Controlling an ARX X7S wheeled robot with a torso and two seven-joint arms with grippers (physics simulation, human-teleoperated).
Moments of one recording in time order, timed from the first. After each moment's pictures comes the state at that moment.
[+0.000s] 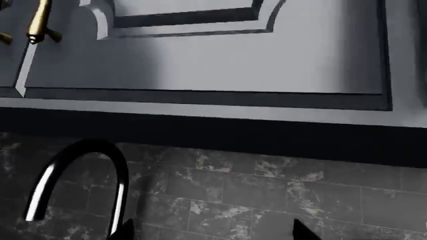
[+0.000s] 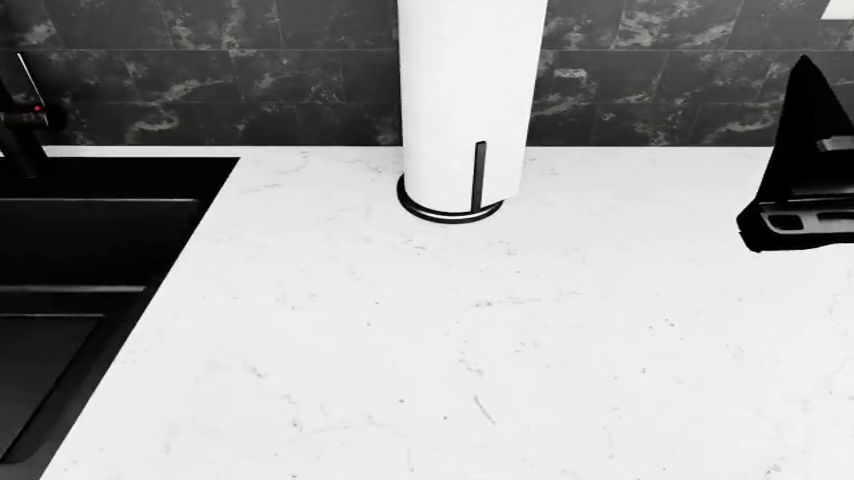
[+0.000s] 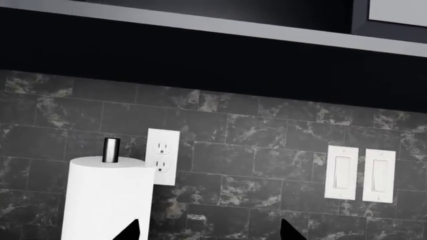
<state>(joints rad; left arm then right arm) -1.00 -1.47 0.51 0.73 -1.41 -0.02 -1.03 0.79 0.93 0.32 -0.90 1.71 1.04 0.99</state>
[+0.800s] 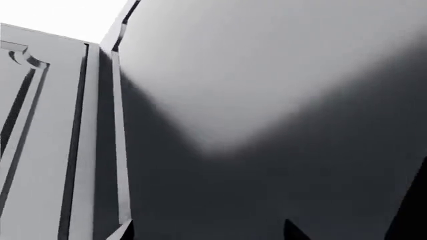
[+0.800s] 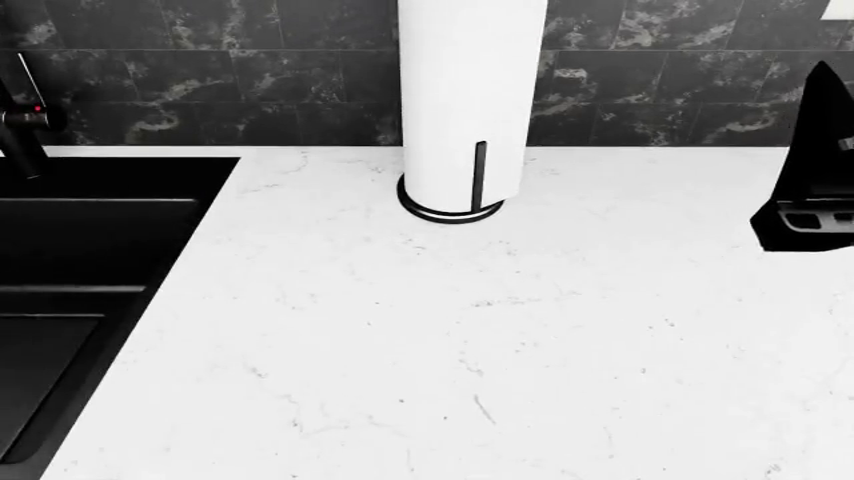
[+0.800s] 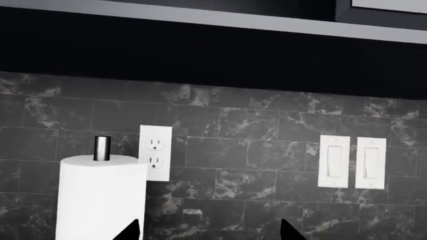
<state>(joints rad) -2.35 -0.15 0.15 -0.50 -0.56 -0.64 0.20 0.75 0.94 0.36 -0.89 1.74 1.02 1.02</state>
